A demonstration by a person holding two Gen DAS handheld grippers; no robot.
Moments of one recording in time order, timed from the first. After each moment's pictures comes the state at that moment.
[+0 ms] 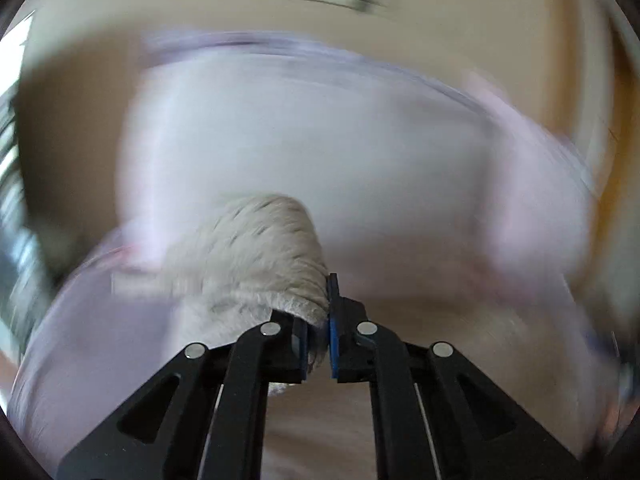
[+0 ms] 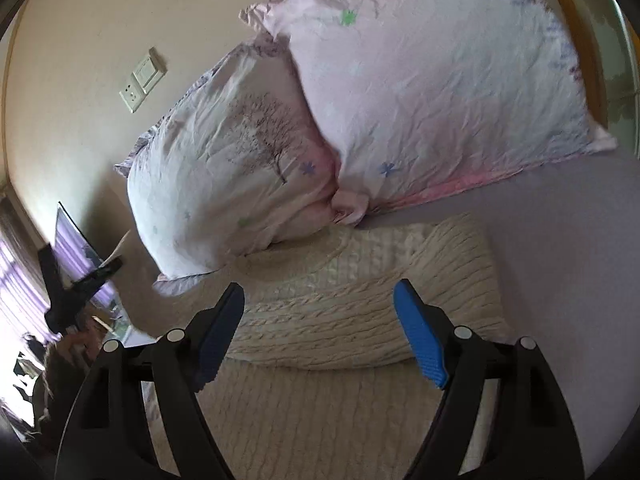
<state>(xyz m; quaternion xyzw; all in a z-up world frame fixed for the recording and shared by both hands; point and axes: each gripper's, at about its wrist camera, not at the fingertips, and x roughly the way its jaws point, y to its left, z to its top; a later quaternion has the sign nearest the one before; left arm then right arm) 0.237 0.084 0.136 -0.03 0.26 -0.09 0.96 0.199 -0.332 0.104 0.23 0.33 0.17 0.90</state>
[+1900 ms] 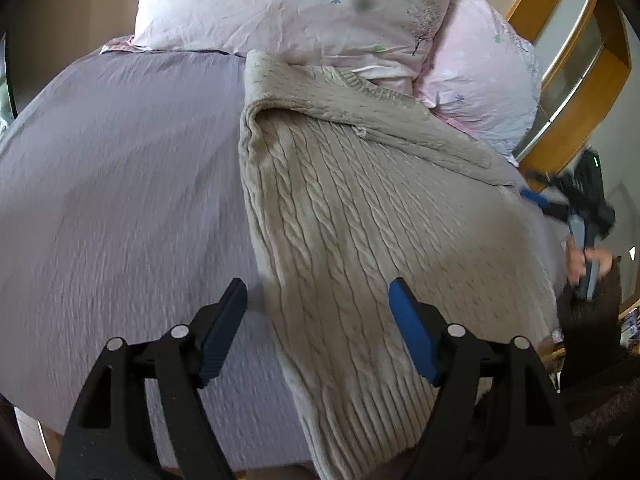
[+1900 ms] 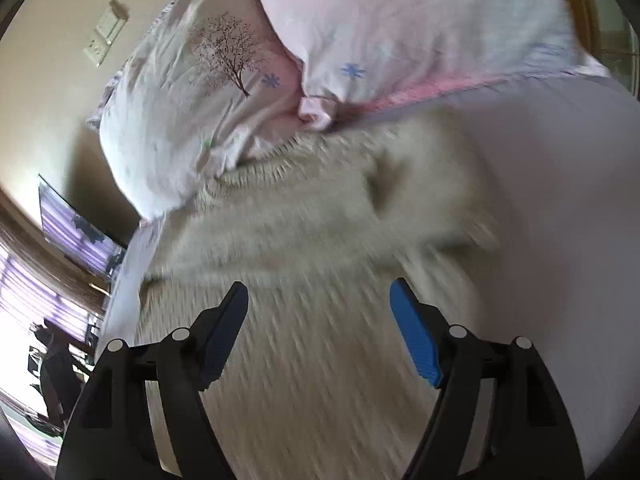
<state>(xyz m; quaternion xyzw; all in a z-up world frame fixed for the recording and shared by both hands) 0.063 0.137 0.015 -0.12 0.44 -0.15 0.87 0.178 -0.357 0.063 0.21 0.45 0.16 0.85</state>
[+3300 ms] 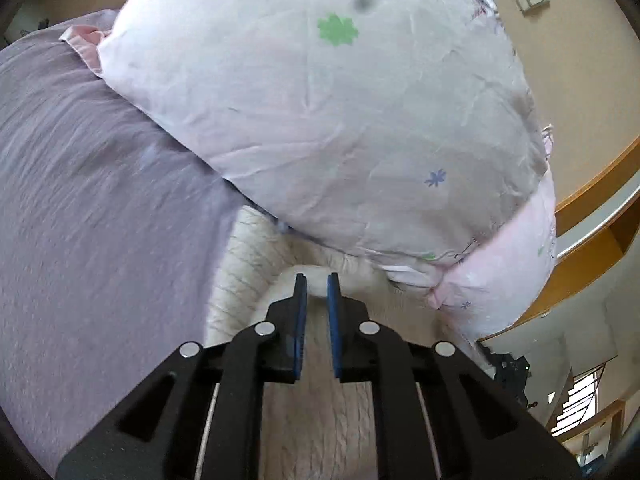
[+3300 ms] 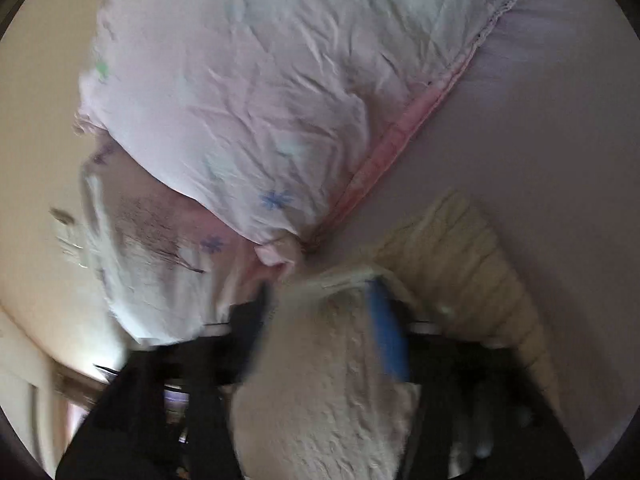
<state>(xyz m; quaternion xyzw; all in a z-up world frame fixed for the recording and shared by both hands) 0.289 0.196 0.040 -0.36 0.36 -0.13 0.85 0.314 -0.412 0.028 0.50 0.33 0.13 0.79</state>
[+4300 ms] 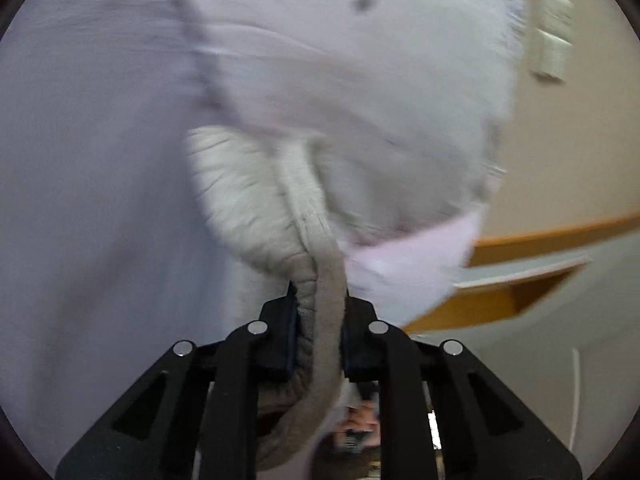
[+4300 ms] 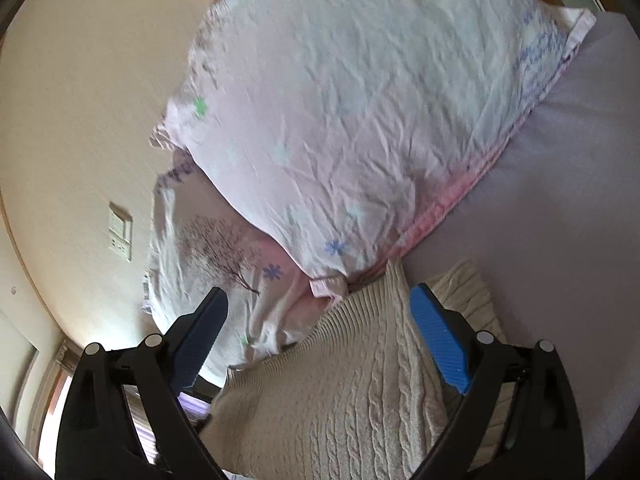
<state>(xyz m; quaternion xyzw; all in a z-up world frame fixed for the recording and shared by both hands) 0.275 0.159 0.002 -0.57 0.35 -0.27 0.69 0.281 -0.441 0.064 0.47 0.24 0.17 0.83</state>
